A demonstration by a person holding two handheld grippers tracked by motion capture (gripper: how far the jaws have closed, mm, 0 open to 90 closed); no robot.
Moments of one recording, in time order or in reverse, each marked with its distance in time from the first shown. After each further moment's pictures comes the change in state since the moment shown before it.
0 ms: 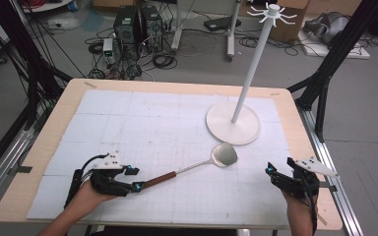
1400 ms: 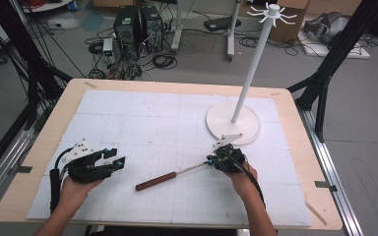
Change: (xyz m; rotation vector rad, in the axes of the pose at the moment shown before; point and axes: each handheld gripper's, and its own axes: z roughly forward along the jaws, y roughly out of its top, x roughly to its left) left arm 0.026 -0.007 -0.033 -0.180 0.239 -0.098; right arm 0.121 0.039 0.127 0.331 0.452 -0.371
